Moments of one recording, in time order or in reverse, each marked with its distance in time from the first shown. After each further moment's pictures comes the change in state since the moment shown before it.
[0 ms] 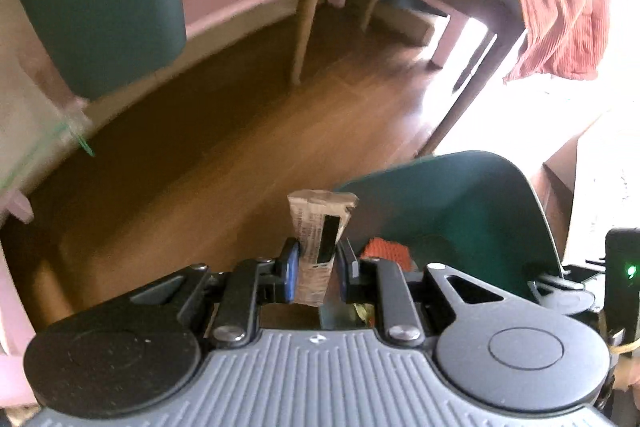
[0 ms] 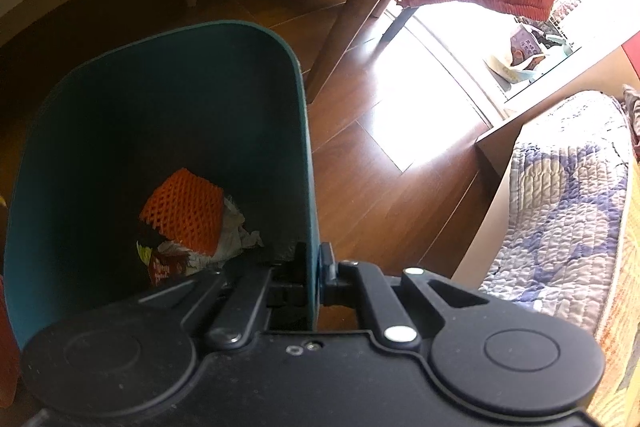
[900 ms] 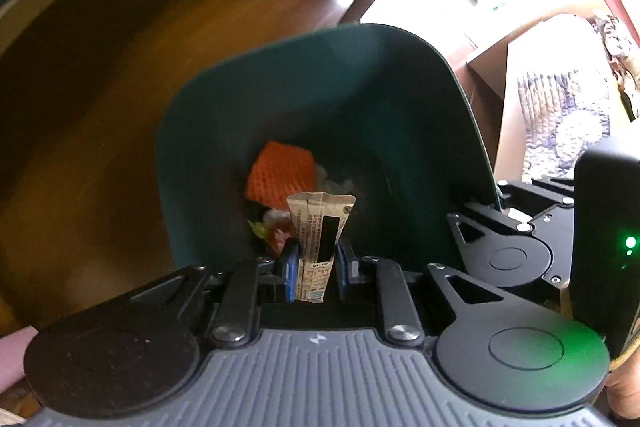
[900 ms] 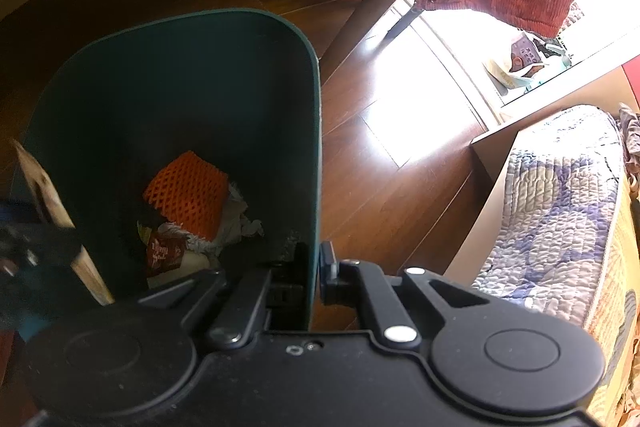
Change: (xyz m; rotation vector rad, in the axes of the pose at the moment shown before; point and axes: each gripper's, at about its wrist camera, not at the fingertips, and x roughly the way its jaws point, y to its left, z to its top) left arm 0.064 -0.046 -0.008 0.068 0.345 -0.294; right arm -0.004 0.026 0.002 -0.060 0.033 -0.042
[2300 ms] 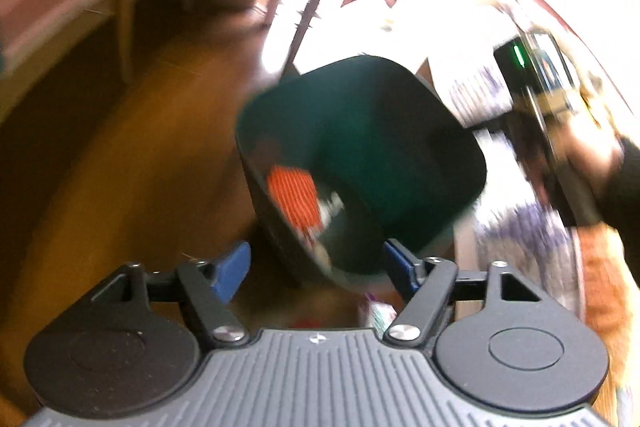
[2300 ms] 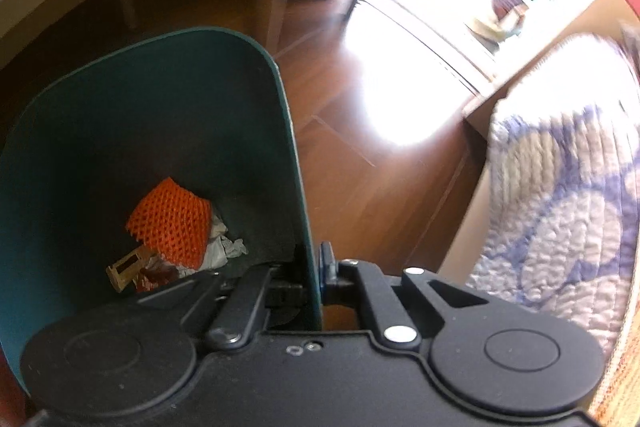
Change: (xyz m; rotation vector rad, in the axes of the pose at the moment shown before) left arm -0.033 0.002 -0.035 0.308 -0.195 -0.122; right arm 0.064 -0.120 -0.002 0.251 -0.009 0.106
